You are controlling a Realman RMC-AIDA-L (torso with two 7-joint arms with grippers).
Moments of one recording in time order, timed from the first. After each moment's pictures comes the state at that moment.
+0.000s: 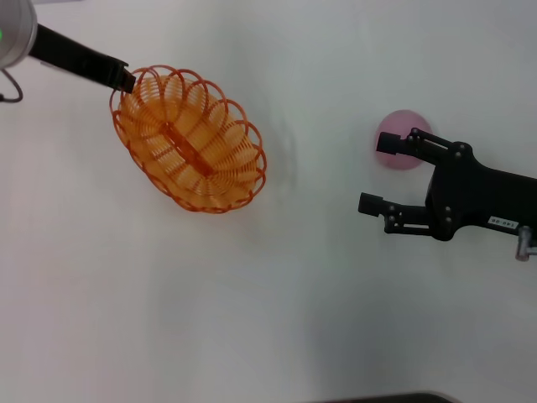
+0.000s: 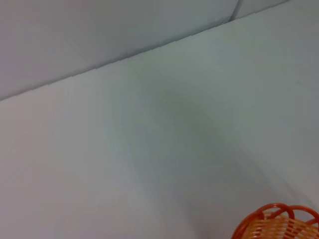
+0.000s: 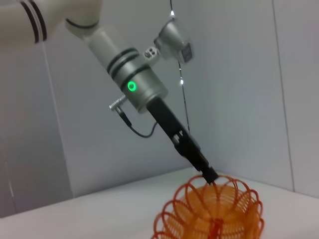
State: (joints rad) left arm -0.78 -2.16 0.94 1.19 2.72 1.48 -2.55; right arm 0.36 2.09 -0.47 -0.44 -1.99 -1.76 0.90
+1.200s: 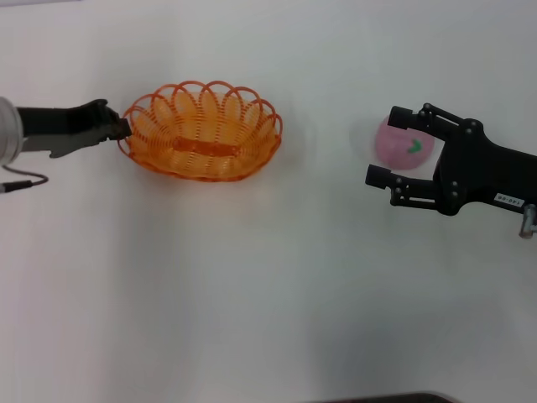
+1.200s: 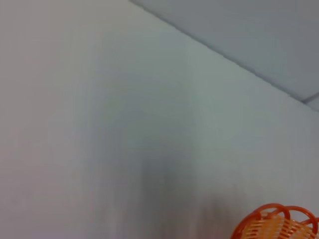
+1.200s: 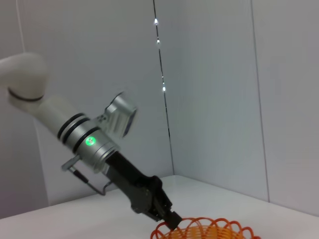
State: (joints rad) left arm -0.44 -2.18 1.05 1.11 2.34 1.16 -2.84; right arm 0.37 2.08 -0.44 -0.45 -1.96 -1.73 0.91
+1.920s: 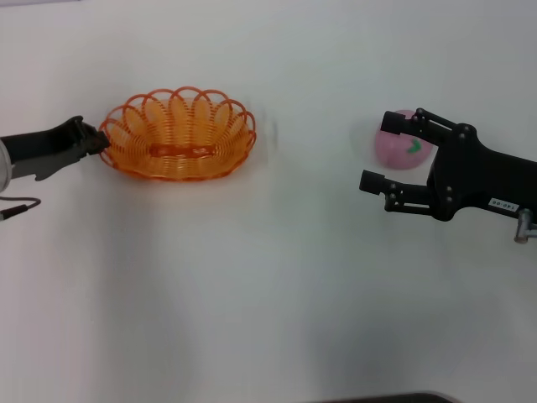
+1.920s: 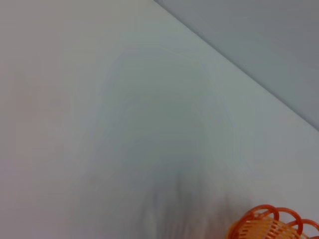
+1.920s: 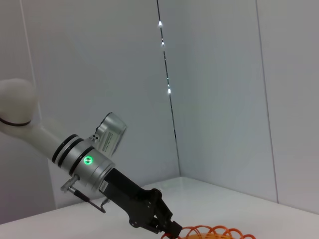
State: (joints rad) left arm -0.30 -2.18 1.16 1.11 2.24 0.97 -2.89; right arm 0.37 2.09 -0.45 -0.44 -1.96 -1.74 0.90
